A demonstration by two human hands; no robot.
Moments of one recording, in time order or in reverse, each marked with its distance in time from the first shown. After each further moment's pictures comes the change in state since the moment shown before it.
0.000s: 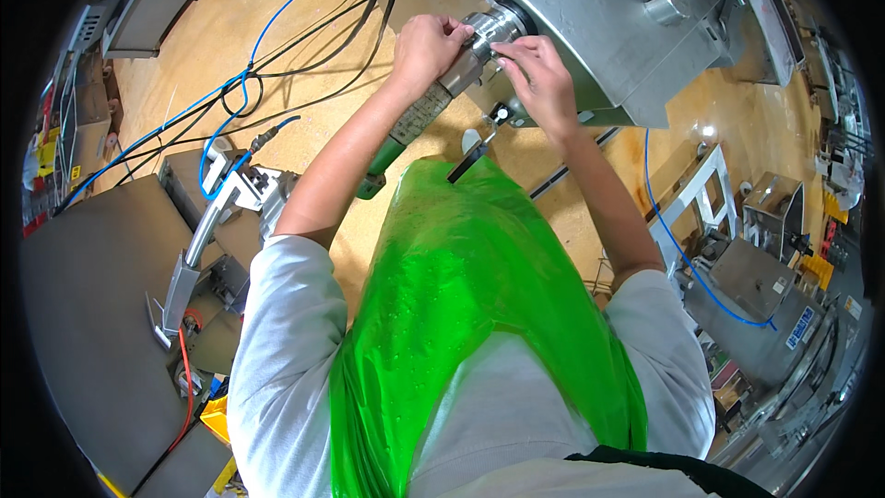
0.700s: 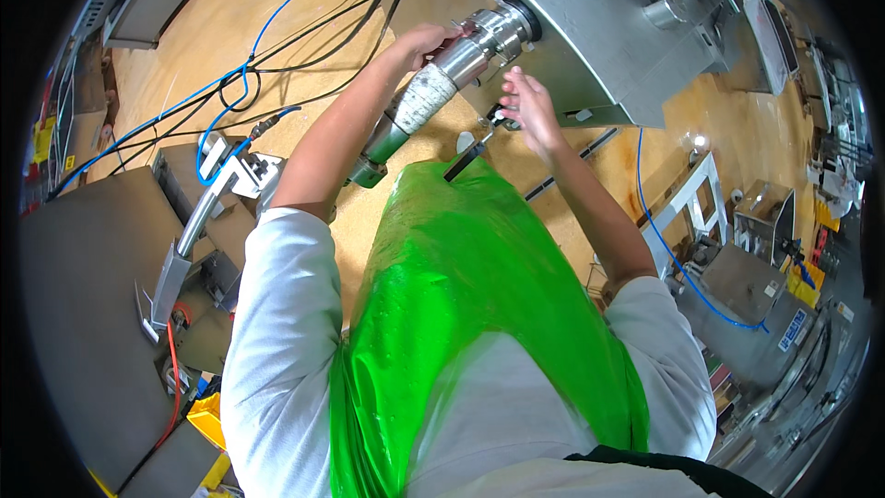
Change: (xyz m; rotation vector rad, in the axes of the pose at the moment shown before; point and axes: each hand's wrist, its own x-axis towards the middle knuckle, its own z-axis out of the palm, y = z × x) left_hand 0.039 -0.062 0.027 -0.652 -0.524 -0.604; right_hand -0.044 -0.001 0.031 0.915 -0.017 1.221
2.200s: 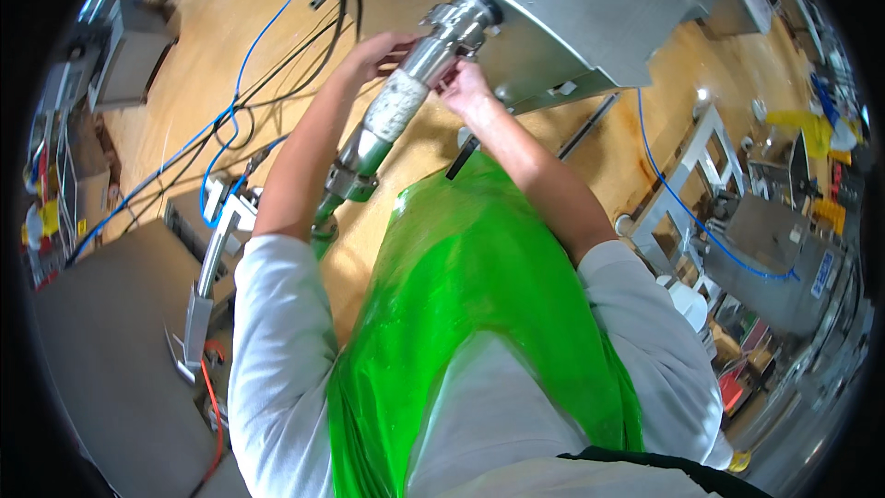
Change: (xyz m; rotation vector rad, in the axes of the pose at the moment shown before) left_hand -0.019 0.007 -0.022 0.156 -0.050 -0.063; right_hand 0.085 0.058 0.065 0.826 0.087 0.230
